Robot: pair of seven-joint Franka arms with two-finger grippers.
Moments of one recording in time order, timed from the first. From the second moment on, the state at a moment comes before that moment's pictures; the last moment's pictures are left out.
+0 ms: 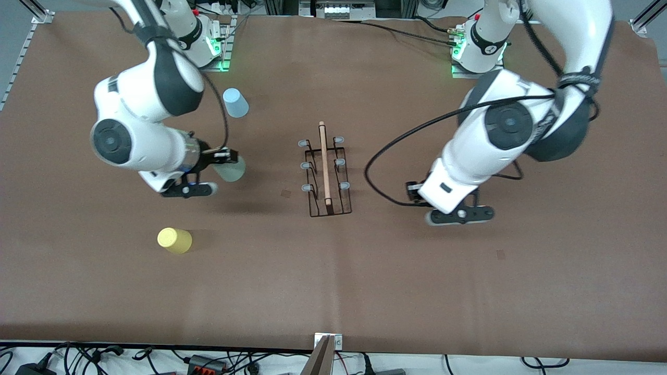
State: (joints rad) left arm -0.08 0.48 -0.40 -1.31 0.12 1.78 -0.56; right arm 0.16 0.34 0.27 -1.66 0.18 1.76 0.38
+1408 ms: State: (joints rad) left arm 0.12 0.36 -0.37 -1.21 0.15 1.44 -0.28; right arm 0.39 0.54 0.33 -1.61 0.16 1.90 0.69
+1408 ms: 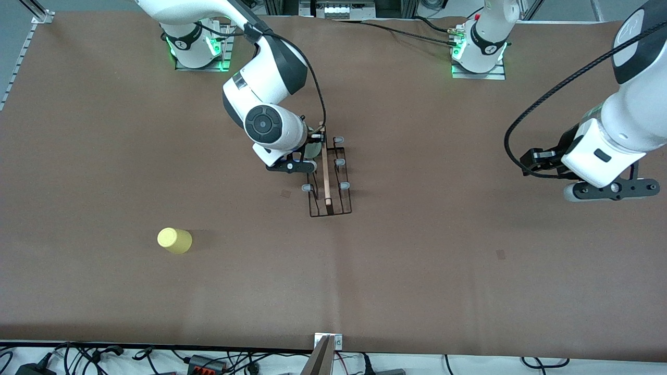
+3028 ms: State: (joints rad) left arm -0.04 0.08 0.01 -1.65 -0.04 1.68 -0.11; right arm 0.26 0.56 0.04 -1.44 0.00 1.88 0.70
